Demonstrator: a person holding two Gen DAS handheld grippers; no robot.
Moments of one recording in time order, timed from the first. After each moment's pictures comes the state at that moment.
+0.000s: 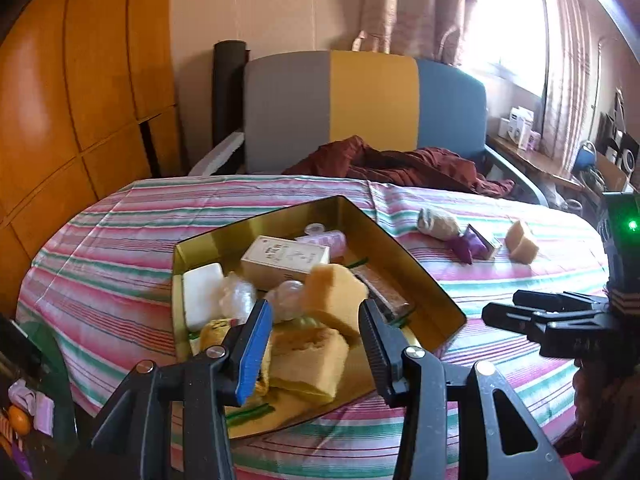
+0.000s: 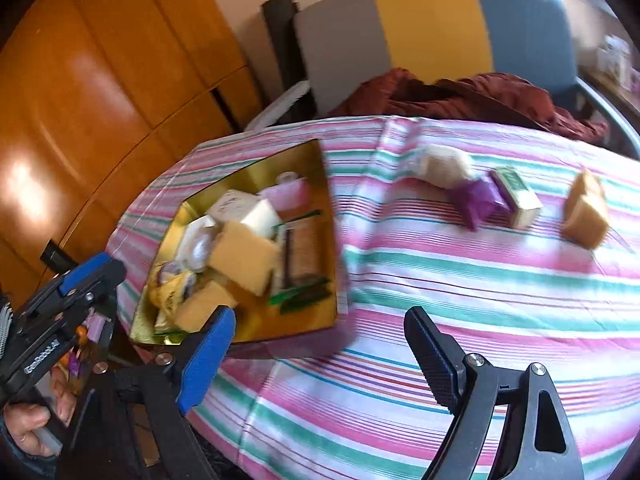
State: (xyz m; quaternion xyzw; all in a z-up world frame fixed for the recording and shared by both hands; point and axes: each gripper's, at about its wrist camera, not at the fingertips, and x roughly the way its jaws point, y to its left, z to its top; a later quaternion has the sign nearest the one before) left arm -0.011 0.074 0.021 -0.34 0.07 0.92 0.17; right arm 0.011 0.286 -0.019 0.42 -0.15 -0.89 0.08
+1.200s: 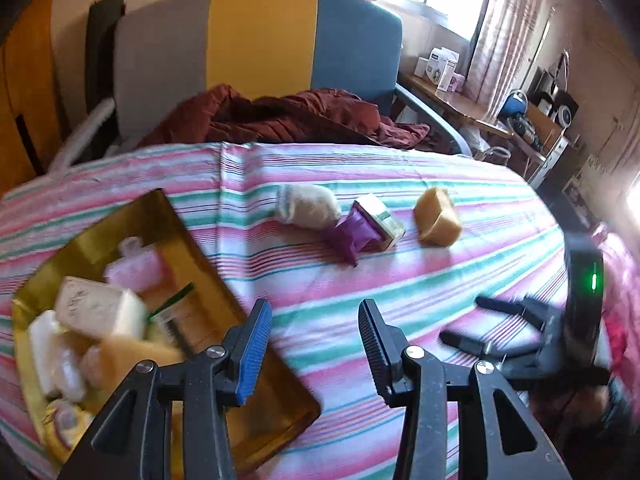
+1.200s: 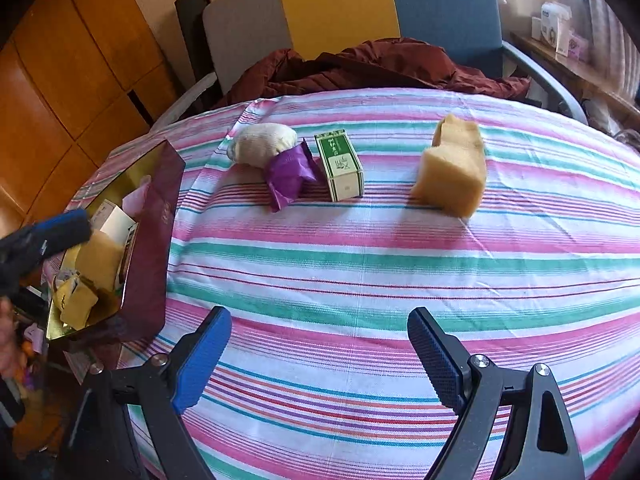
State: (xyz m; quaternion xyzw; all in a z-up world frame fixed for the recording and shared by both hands) left arm -0.090 0.233 0.001 -0.46 0.07 0.82 0.33; right arm 0.015 0.419 -0.060 0.46 -0.15 -0.87 -0.02
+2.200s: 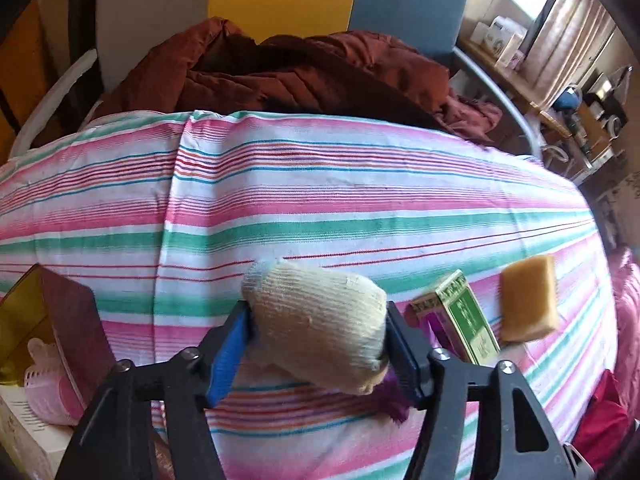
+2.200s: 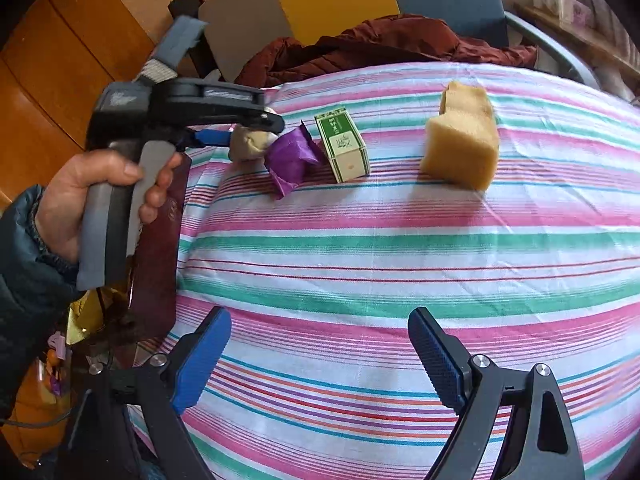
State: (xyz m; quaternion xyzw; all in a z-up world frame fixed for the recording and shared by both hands) left arm -0.225 0.337 -0.077 -0.54 0.08 0.79 0.27; right arm 0.011 0.430 -0.074 0.48 -0.21 -0.85 0.01
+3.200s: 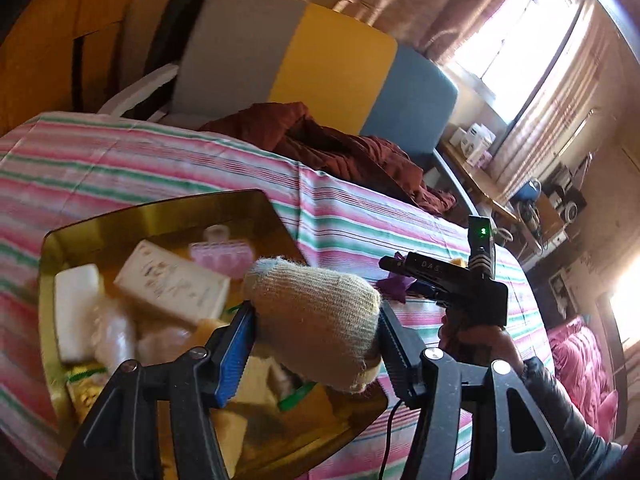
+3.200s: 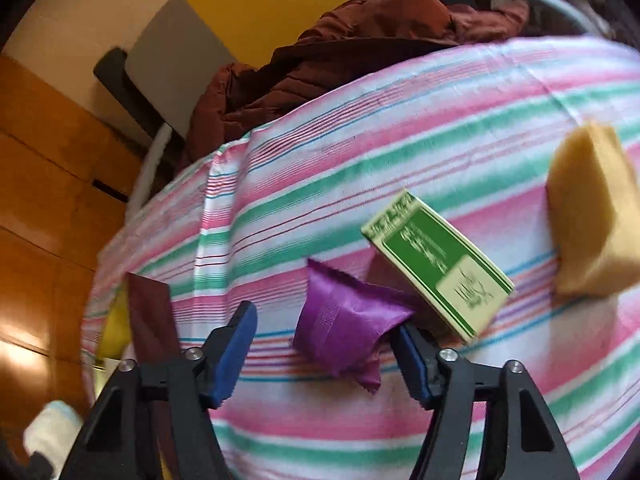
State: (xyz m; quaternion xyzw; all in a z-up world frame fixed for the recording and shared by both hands) left arm -0.125 0.110 0.015 -0.45 -0.08 0.84 0.28; right arm -0.142 0.426 -0.089 0.46 -0.32 -0.82 -0.08
